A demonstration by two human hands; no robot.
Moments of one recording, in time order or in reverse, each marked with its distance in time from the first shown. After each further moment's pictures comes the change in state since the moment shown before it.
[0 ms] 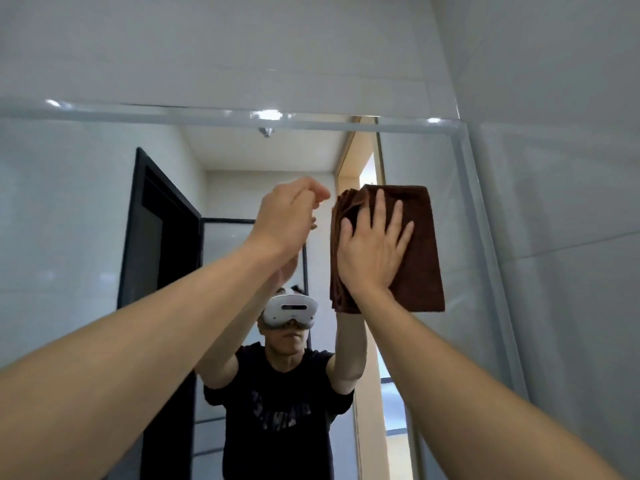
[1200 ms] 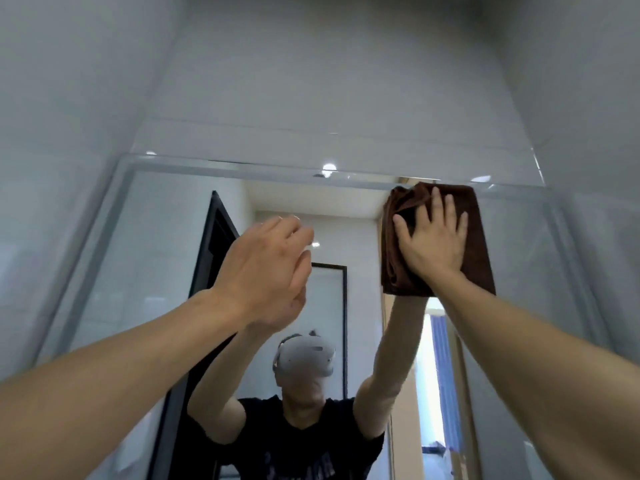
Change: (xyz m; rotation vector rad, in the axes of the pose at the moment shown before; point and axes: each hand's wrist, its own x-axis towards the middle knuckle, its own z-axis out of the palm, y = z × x) left_hand -0.004 -0.051 -0.174 0.995 0.083 0.544; right_hand 0.099 -0.071 0.008 -0.090 -0.043 -0.185
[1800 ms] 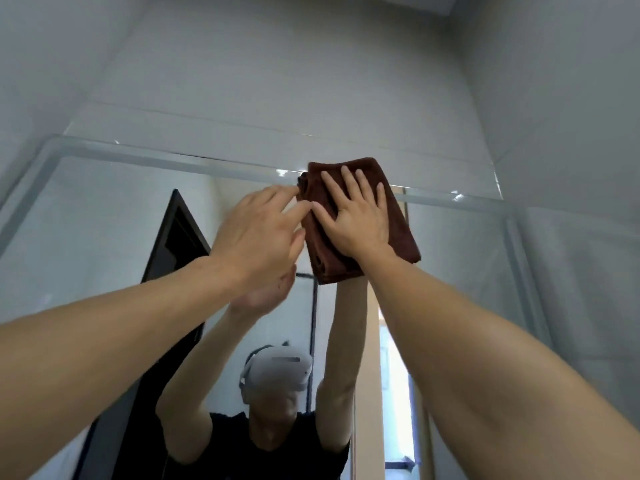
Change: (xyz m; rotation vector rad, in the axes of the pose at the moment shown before) left_hand 0.068 0.043 0.041 0.089 -0.009 -0.041; right_hand 0.041 -0.031 0.000 0.032 -0.018 -0.325
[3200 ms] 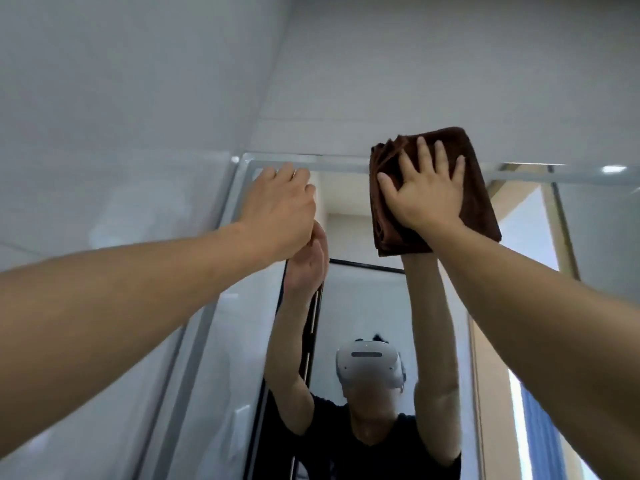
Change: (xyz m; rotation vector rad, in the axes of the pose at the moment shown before) left_hand -0.064 -0.200 -0.070 0.620 -0.242 -0.029; right_hand 0.045 -0.185 0.022 0.018 -0.002 0.099
